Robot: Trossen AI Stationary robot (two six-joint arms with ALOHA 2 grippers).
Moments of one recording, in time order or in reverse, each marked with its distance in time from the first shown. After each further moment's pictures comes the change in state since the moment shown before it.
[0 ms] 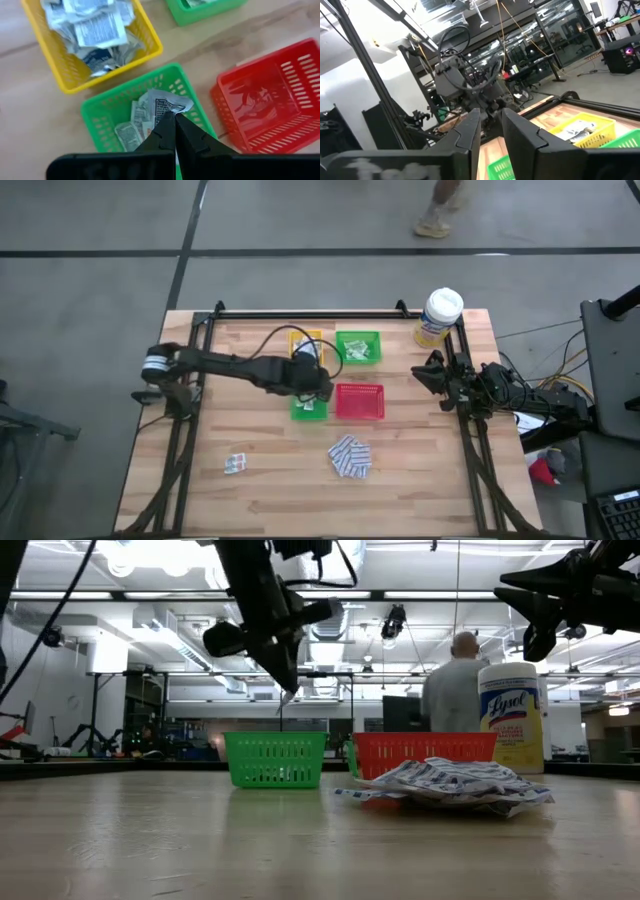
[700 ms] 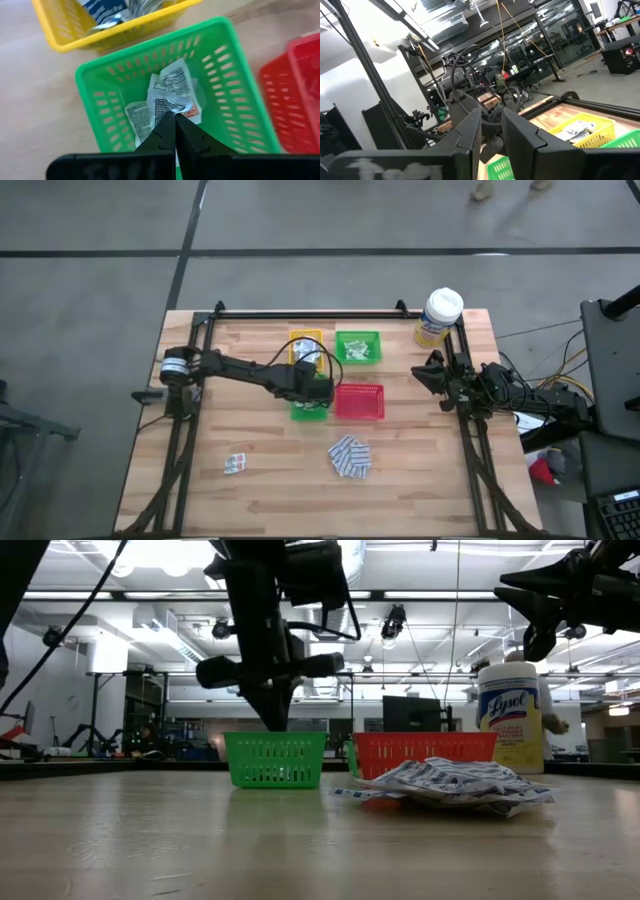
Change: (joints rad) left arm 0.001 0.132 -0.016 -0.030 0.051 -0.114; right arm 0.000 0.000 0.000 0.000 0.000 -0.003
